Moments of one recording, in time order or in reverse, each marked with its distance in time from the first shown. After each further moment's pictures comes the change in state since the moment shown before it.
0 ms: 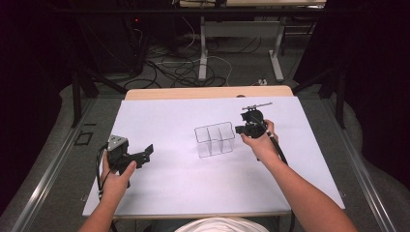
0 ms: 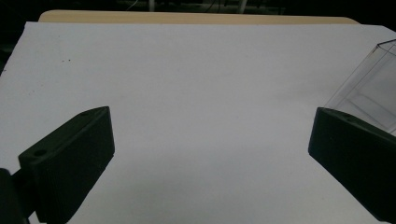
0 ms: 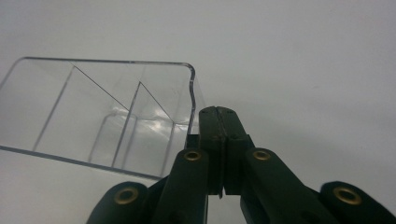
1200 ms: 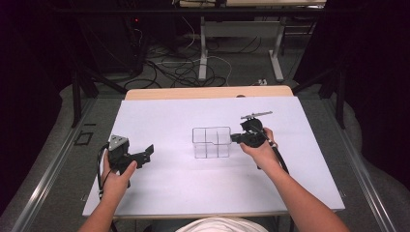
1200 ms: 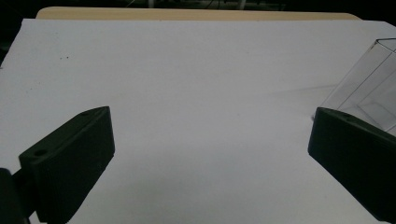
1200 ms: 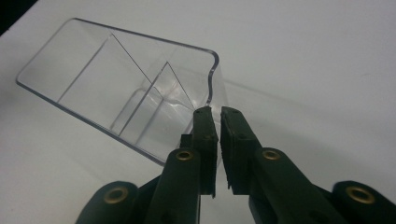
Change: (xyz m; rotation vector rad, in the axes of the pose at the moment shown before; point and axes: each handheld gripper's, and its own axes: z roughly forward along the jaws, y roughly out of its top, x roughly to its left) left arm 0.001 -0.001 0.002 0.013 -0.004 -0.002; right arm 0.004 -0.022 -0.008 -0.016 0.139 -0.034
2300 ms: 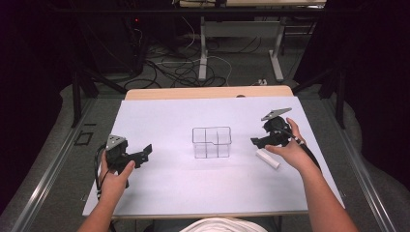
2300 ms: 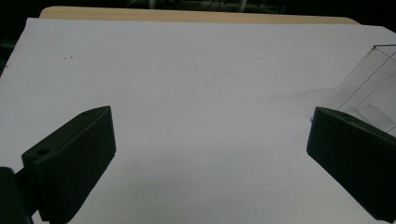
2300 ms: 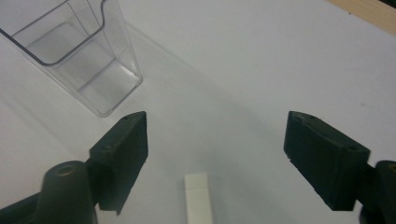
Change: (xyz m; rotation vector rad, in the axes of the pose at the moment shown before) left arm 0.003 0.002 -0.005 -0.003 -0.003 -0.013; right arm -0.055 -0.003 -0.044 0.076 -0.135 -0.317
